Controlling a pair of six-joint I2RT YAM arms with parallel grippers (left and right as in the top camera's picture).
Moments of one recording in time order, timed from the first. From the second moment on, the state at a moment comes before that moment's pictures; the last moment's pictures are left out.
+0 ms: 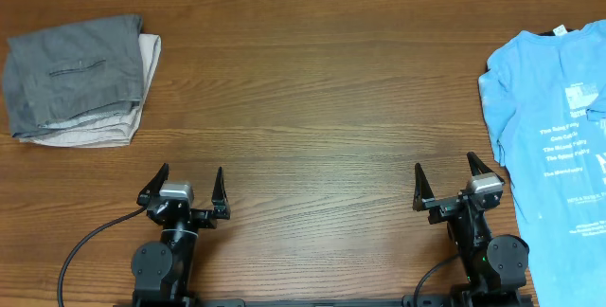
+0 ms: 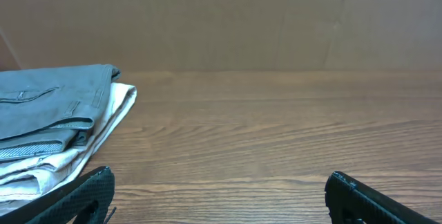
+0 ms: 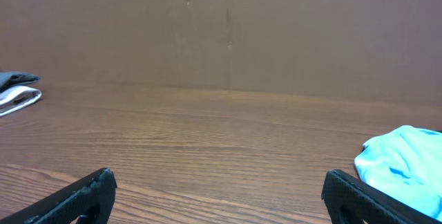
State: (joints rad) left arm -0.06 0.02 0.01 -0.07 0.03 -0.05; right arm 0.09 0.01 0.02 -0.03 -0.12 0.01
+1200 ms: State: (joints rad) left arm -0.06 0.02 0.01 -0.07 0.03 -0.05; right arm 0.09 0.01 0.02 -0.03 -0.12 0.01
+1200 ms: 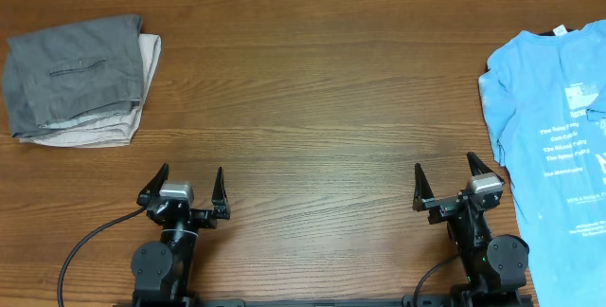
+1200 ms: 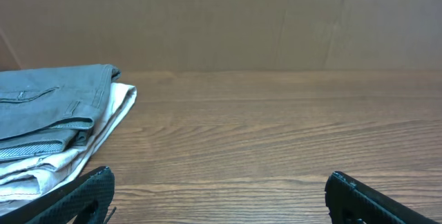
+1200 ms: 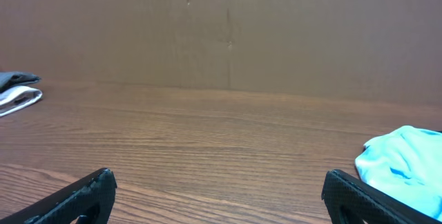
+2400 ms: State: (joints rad) left arm -0.06 0.02 0.01 -0.08 0.03 -0.05; right arm 0.09 0.45 1.09 -0.73 -0.08 0.20
